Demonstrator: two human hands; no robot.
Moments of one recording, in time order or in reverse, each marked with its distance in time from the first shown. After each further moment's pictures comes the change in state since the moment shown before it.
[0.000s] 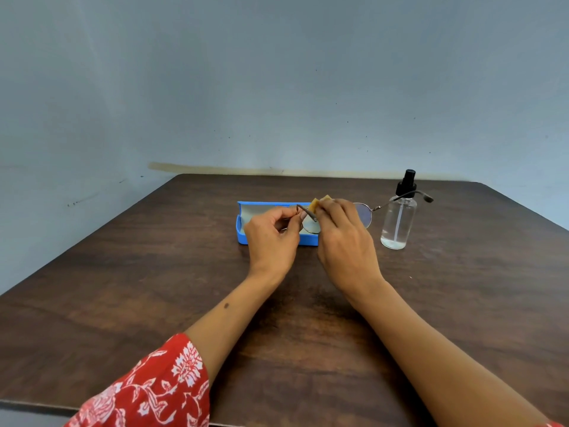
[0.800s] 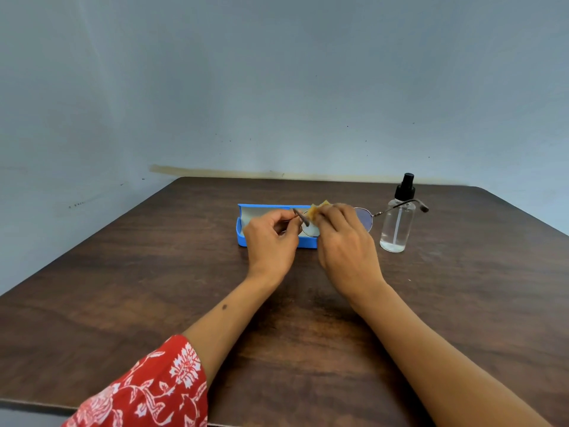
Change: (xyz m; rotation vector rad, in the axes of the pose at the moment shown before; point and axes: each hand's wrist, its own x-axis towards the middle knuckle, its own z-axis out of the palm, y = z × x) left_hand 0.001 -0.004 0.001 -0.065 -0.004 -0.039; right_hand -0.003 0.004 -0.002 -0.037 0.005 -0.057
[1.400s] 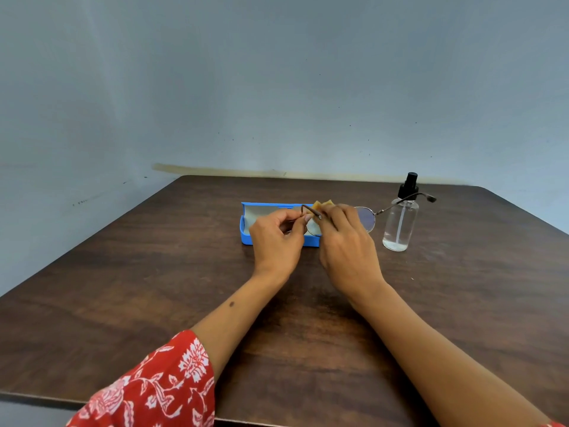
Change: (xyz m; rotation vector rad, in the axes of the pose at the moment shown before) left_hand -0.001 -0.001 0.001 -0.023 -0.005 -0.010; right_hand -0.002 -0.004 0.005 0.003 0.005 0.027
